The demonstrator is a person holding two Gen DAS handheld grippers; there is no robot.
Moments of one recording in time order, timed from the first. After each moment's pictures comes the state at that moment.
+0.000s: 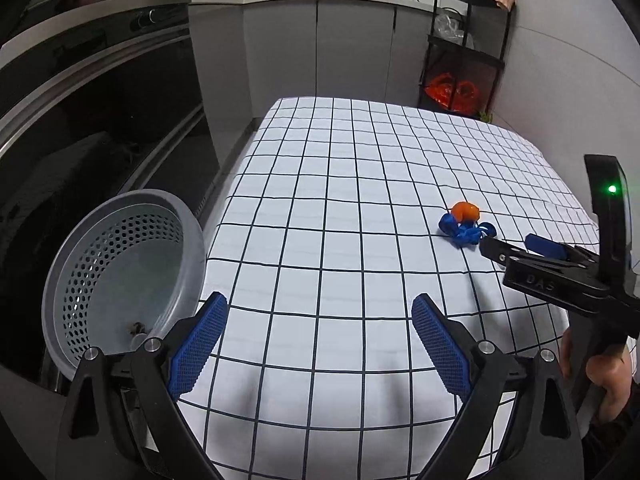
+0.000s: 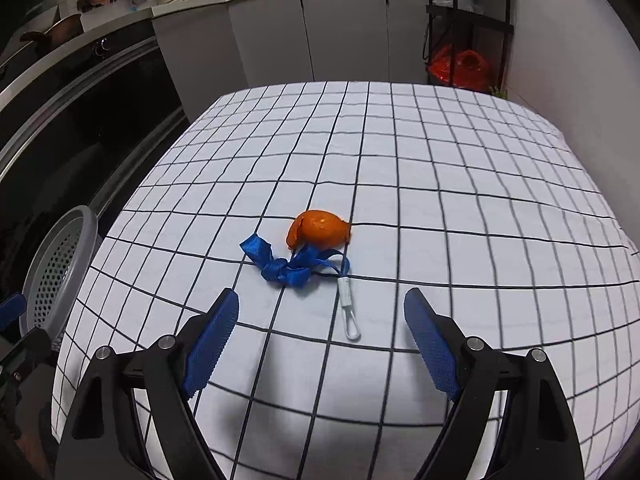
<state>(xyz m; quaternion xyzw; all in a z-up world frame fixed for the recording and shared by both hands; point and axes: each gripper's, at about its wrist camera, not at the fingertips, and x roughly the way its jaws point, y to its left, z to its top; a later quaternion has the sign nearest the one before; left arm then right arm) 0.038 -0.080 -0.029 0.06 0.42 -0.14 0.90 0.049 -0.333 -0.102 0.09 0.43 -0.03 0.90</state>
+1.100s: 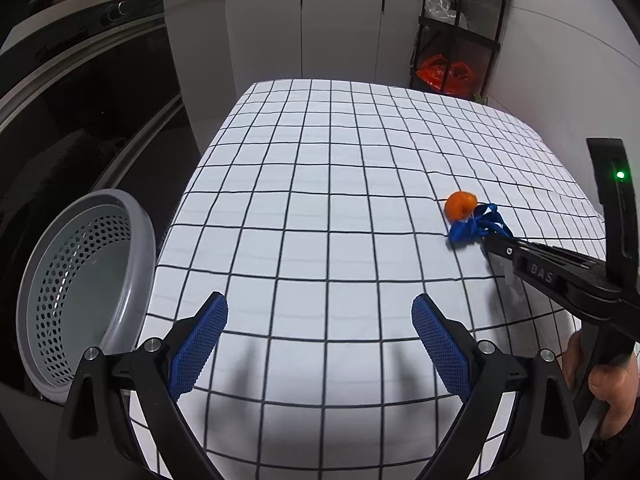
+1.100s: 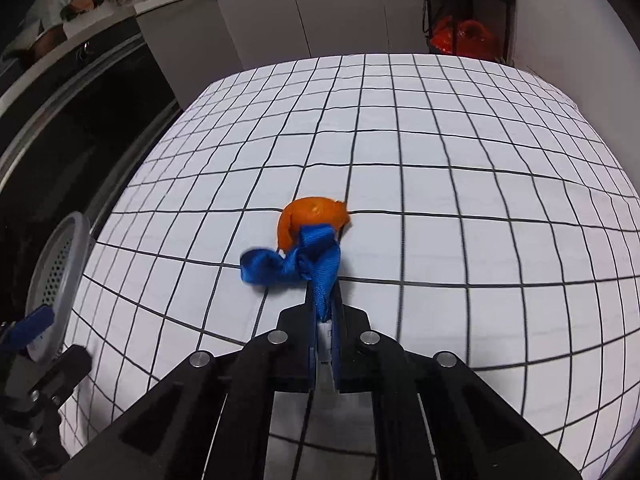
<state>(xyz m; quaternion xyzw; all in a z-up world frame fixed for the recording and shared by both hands) 0.063 -0.118 -0.052 0.07 0.43 -0.16 0.88 0.055 -0.354 -0.114 0.13 0.44 -0.02 0.89</state>
